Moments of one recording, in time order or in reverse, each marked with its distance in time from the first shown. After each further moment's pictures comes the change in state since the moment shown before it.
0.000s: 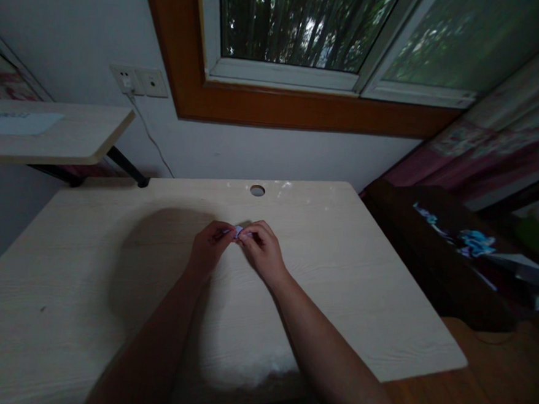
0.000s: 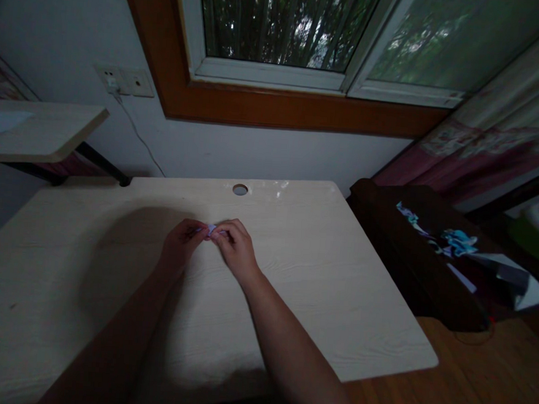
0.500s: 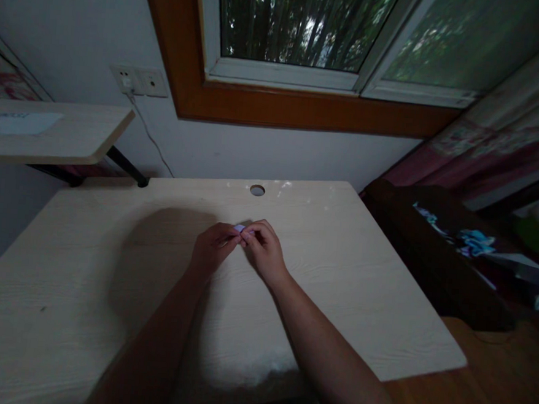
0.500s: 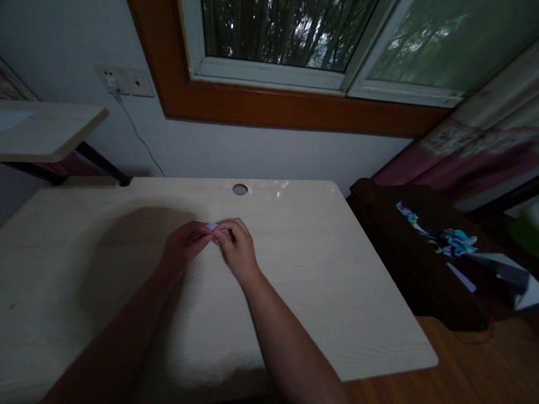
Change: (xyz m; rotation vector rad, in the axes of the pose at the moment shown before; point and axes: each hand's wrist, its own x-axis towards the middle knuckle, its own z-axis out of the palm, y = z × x) left_hand -0.005 0.006 0.002 0.028 -0.091 0.137; right_hand 0.001 -0.003 0.002 0.083 0.043 0.071
